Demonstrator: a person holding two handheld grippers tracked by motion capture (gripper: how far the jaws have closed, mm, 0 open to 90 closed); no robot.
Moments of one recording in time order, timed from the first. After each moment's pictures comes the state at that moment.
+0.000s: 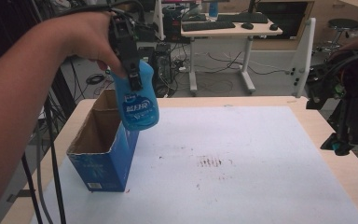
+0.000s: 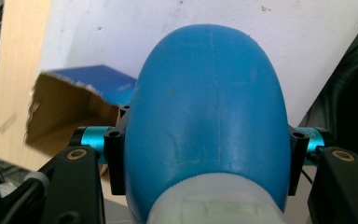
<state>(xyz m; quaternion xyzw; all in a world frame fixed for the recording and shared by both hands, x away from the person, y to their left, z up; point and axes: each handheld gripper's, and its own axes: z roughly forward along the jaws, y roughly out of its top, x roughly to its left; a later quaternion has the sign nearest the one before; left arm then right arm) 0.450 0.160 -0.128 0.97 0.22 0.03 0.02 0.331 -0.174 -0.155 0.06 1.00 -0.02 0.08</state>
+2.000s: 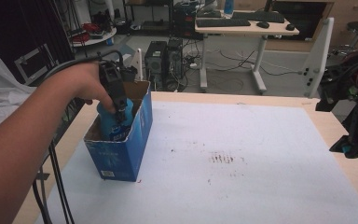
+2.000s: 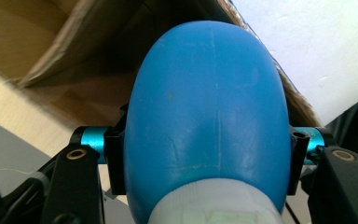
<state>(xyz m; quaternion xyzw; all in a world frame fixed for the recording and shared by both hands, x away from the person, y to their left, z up) 0.447 0.244 -0.254 0.92 0.38 -0.03 -0.02 0.331 -0.156 -0.159 0.04 1.00 -0.02 0.07</state>
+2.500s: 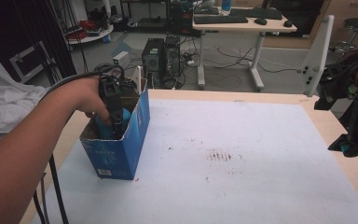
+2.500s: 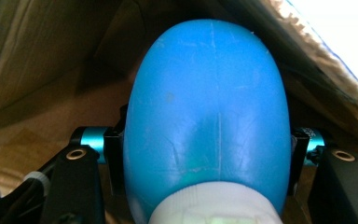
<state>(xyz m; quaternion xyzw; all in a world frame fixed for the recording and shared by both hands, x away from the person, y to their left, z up) 0.446 0.245 -0.288 0.94 0.34 -0.03 -0.03 0.331 -0.157 -0.162 0.05 1.00 -0.02 0.07</state>
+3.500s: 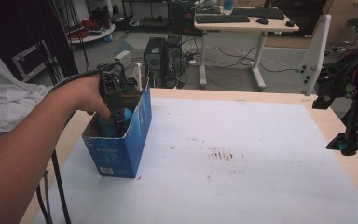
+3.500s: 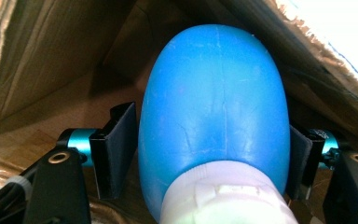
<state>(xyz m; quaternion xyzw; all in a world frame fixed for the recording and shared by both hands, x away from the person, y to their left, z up) 0.444 0.250 -0.284 0.94 0.33 -0.02 -0.01 0.333 -0.152 -0.163 0.04 1.00 -0.02 0.07</state>
